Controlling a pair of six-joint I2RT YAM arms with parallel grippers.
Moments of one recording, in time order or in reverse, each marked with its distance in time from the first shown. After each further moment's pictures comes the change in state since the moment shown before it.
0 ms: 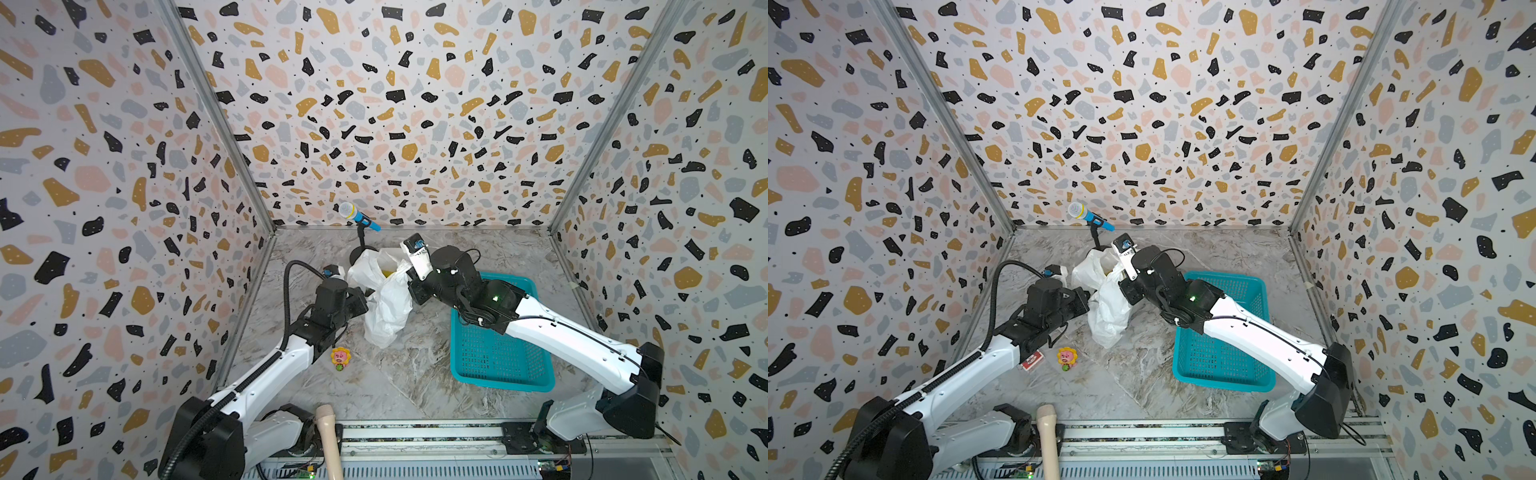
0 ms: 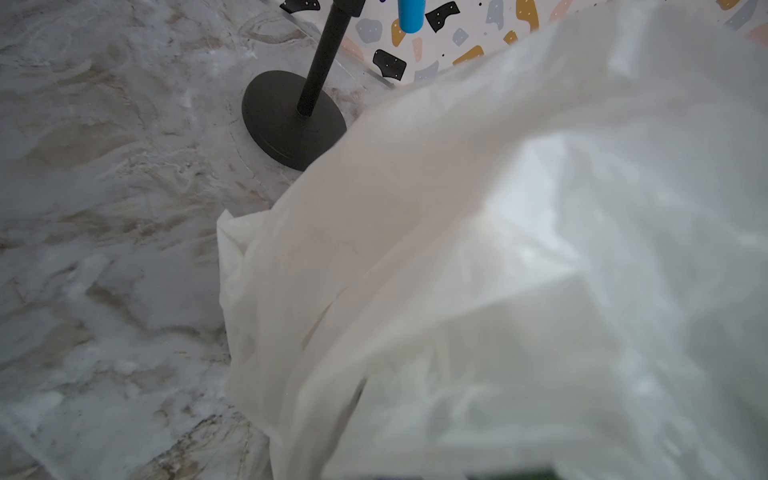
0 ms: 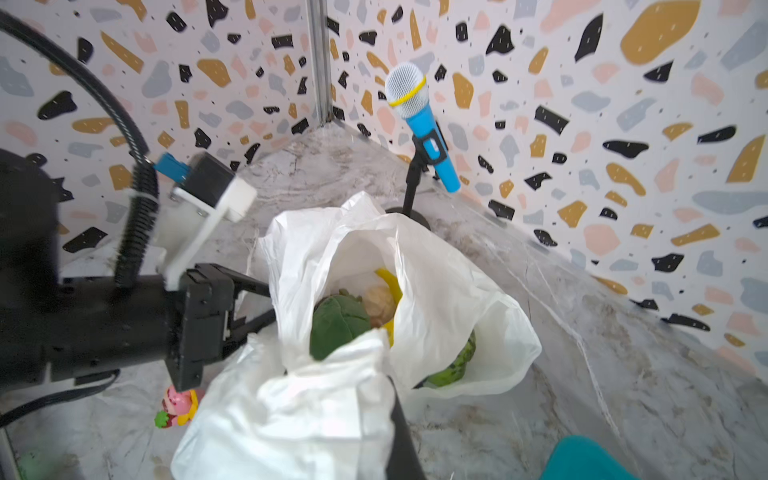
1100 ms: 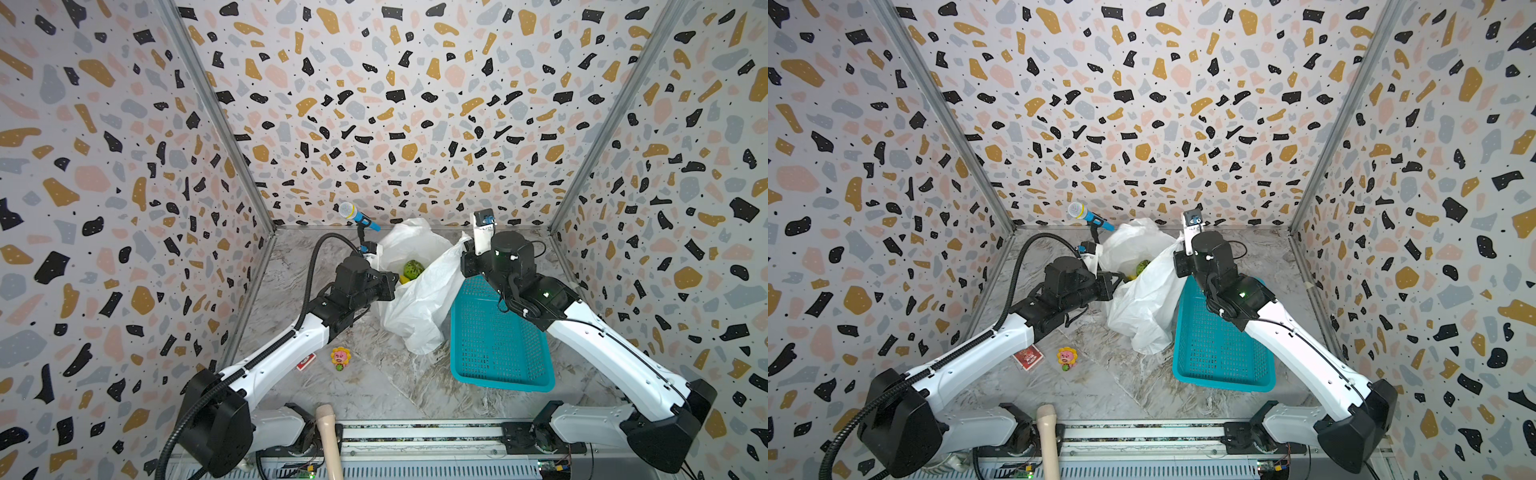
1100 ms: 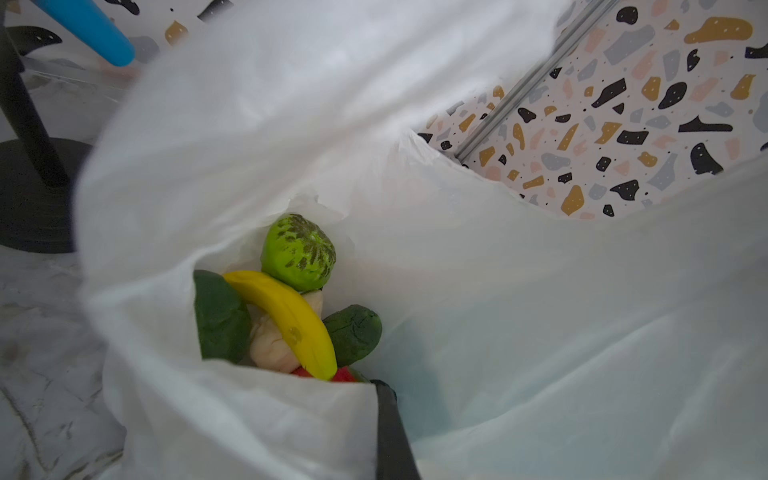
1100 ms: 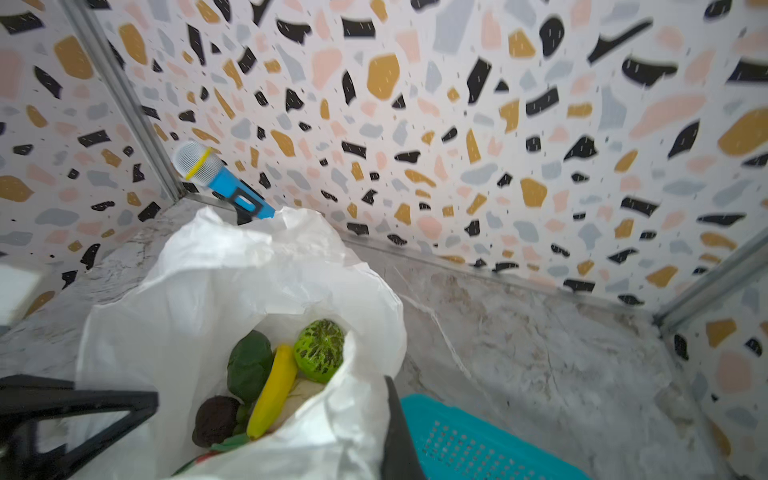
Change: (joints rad) left arm -0.142 0.149 0.252 0.015 0.182 0.177; right arm -0.332 -0.192 -0.164 0.031 0.056 0.126
